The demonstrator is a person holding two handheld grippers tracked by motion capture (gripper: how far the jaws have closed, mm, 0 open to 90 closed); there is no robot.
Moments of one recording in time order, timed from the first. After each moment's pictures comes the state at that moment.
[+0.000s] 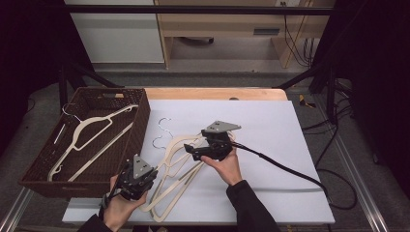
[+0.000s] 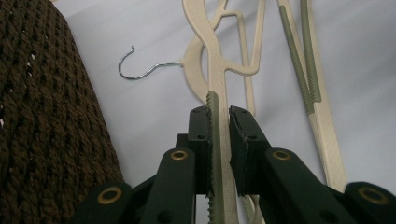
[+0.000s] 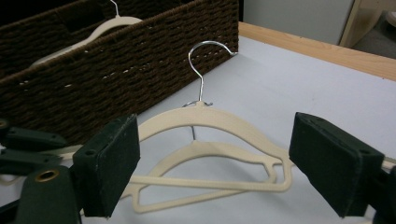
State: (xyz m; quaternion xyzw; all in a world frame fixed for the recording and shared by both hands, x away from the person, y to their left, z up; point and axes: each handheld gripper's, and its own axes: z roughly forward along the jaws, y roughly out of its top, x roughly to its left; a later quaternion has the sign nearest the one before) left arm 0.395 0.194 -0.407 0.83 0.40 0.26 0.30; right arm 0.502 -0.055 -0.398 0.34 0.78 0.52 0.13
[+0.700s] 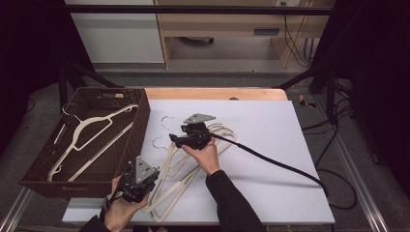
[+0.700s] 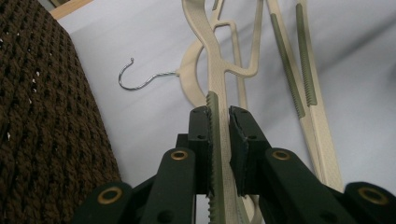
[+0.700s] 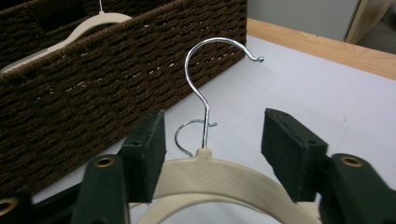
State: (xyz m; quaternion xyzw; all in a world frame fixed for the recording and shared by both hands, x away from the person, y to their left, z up) left arm 0.388 0.188 -0.403 0.83 0.38 0.28 0.30; right arm 0.542 -0.002 -0.415 0.34 0.79 0.50 0.13
